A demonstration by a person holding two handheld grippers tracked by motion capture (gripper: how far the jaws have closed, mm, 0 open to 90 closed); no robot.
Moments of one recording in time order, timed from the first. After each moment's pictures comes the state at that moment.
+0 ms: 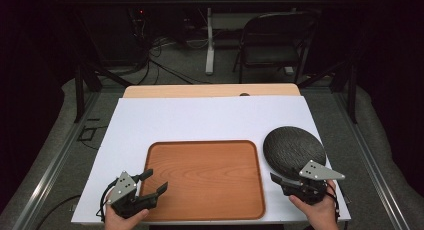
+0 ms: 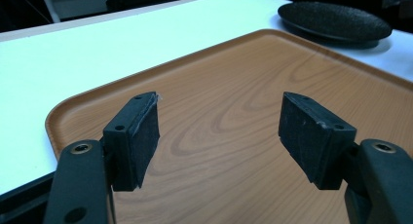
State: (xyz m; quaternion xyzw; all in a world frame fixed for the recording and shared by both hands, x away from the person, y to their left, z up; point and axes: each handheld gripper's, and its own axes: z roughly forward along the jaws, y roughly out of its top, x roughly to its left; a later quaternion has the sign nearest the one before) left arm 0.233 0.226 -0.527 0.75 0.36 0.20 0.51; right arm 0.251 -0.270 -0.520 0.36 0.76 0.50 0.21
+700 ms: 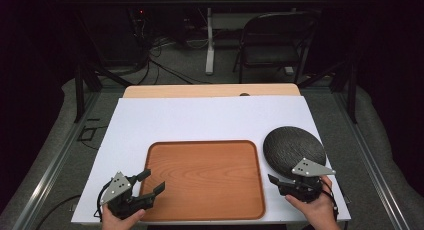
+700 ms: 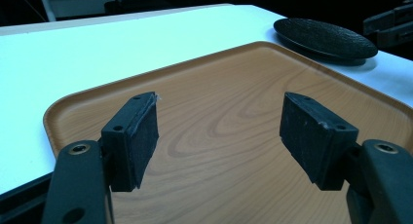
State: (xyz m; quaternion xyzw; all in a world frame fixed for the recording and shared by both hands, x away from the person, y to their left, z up) left arm 0.231 0.233 -0.527 0.74 0.37 0.19 0.54; right arm 0.258 -0.263 -0.518 0.38 0.78 0.45 0.21
